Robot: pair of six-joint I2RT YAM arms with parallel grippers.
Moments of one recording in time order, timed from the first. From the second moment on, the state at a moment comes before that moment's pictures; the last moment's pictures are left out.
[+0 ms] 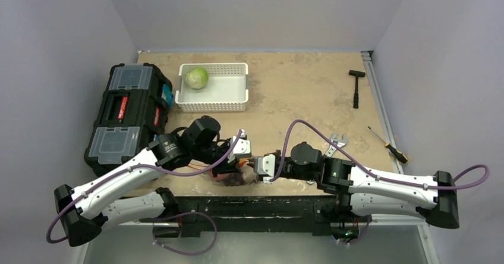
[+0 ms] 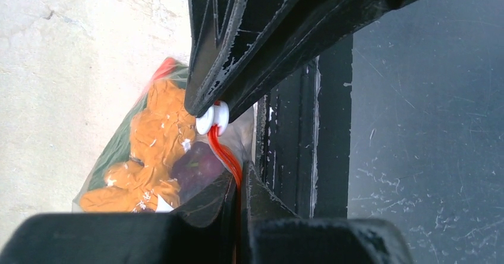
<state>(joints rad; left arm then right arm) -0.91 0.98 0.92 -0.70 0.52 0.29 1.26 0.91 0.69 -0.03 -0.05 -0.50</state>
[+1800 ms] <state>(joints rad) -0.90 0.95 0.91 -0.71 0.55 0.33 1.27 0.83 0.69 0.01 -0.17 -0.52</state>
